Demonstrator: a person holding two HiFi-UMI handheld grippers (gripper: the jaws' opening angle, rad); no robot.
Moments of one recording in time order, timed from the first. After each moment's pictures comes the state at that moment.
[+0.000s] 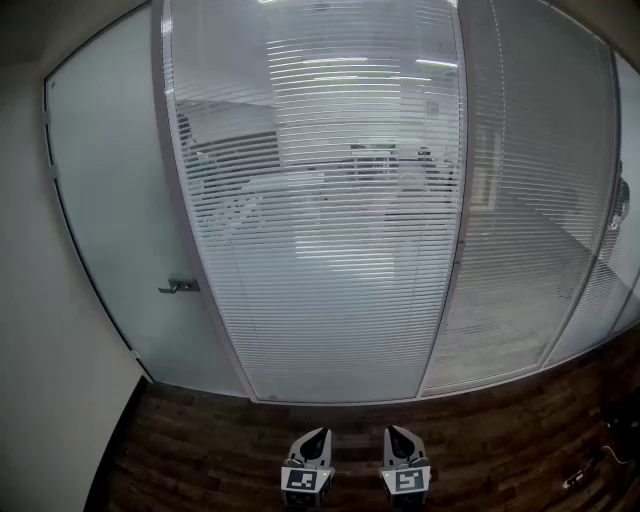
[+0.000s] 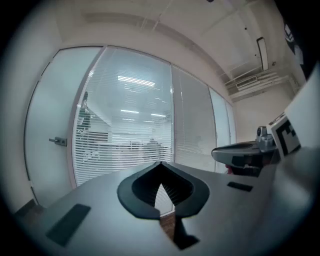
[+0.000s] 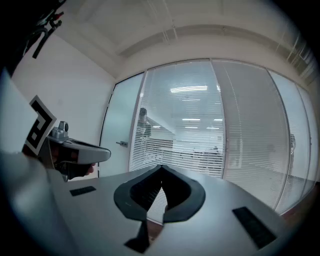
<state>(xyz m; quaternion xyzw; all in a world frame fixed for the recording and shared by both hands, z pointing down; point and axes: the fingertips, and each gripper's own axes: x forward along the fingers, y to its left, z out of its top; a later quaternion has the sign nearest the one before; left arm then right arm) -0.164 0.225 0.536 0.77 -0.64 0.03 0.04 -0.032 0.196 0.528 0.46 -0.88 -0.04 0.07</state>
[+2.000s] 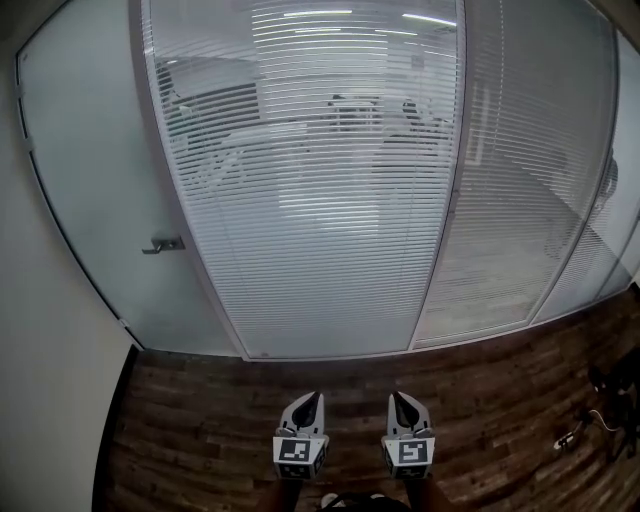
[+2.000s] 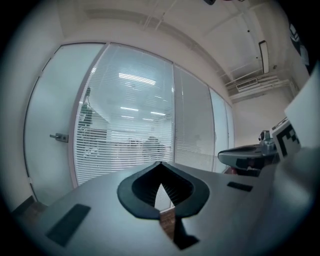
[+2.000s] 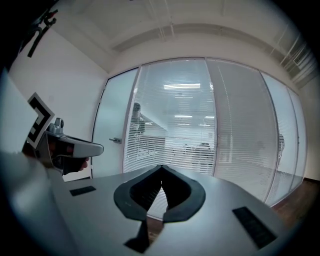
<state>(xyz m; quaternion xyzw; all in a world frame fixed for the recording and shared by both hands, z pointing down) -0.195 0.242 0.526 0.76 -0.64 0.03 0.06 -0.032 0.217 0.523 0.52 -0.85 -0.02 0.08</state>
